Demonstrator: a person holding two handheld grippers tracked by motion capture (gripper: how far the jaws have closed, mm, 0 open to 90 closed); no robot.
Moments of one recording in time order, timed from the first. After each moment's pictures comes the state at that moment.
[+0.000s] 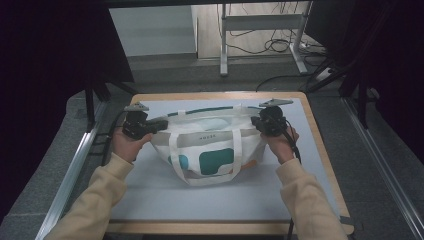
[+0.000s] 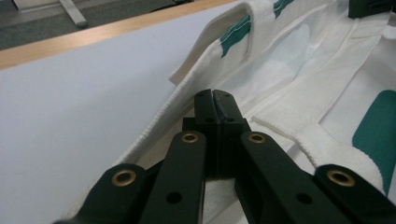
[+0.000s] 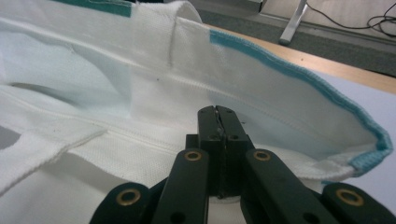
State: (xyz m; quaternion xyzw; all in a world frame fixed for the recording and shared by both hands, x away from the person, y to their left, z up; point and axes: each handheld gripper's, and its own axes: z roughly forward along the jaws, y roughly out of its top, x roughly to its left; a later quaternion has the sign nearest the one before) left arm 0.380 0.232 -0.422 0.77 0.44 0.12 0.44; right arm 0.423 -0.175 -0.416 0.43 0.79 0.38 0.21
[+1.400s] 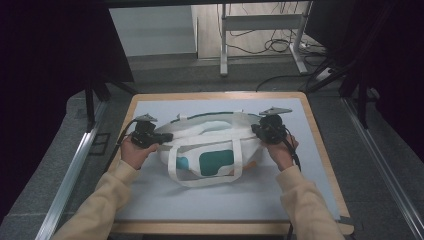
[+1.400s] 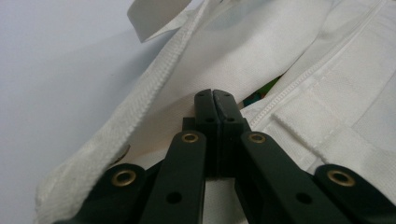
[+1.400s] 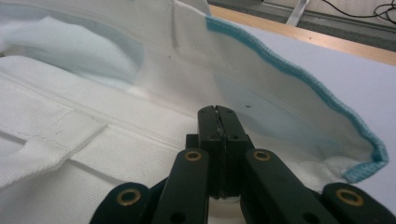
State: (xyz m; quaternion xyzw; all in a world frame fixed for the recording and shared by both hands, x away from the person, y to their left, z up) left arm 0.388 0.225 -0.469 0.79 0.45 0.08 0.41; right arm 0.415 -0.179 -0.438 0.44 0.79 0.38 0.21
